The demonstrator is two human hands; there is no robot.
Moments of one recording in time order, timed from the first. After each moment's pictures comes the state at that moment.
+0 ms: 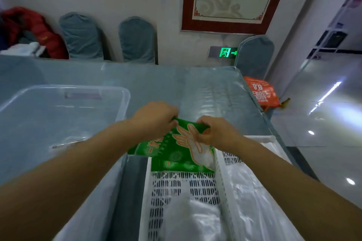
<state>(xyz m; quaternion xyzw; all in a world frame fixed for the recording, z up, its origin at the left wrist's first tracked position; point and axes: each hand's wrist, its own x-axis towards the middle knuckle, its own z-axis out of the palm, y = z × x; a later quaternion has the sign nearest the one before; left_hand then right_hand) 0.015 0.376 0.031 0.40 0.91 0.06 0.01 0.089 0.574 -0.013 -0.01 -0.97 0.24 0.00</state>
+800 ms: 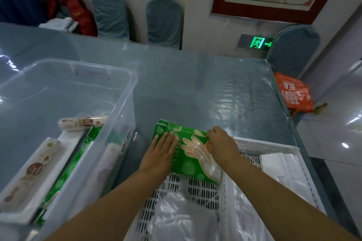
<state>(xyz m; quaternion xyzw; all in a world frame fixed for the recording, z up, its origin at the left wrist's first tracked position) 0.058 0.390 -0.159 0.25 0.96 -0.05 0.06 0.059 0.598 -0.120 0.02 -1.00 0.07 -0.01</state>
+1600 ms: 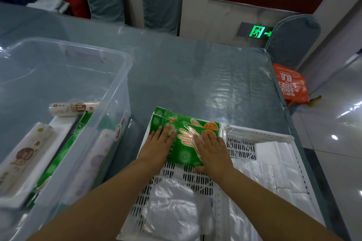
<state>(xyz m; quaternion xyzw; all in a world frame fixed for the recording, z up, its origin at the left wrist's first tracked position) 0.062 0.396 -0.174 0.23 0.96 0.04 0.12 0.108 0.593 -0.168 0.11 -0.99 -0.07 -0.10</state>
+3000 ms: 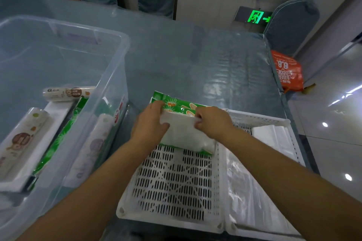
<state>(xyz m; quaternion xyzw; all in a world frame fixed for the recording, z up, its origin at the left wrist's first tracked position) 0.070 0.387 -0.126 0.06 0.93 0.36 0.02 0.074 0.582 -0.102 0.05 -0.99 0.10 -0.09</state>
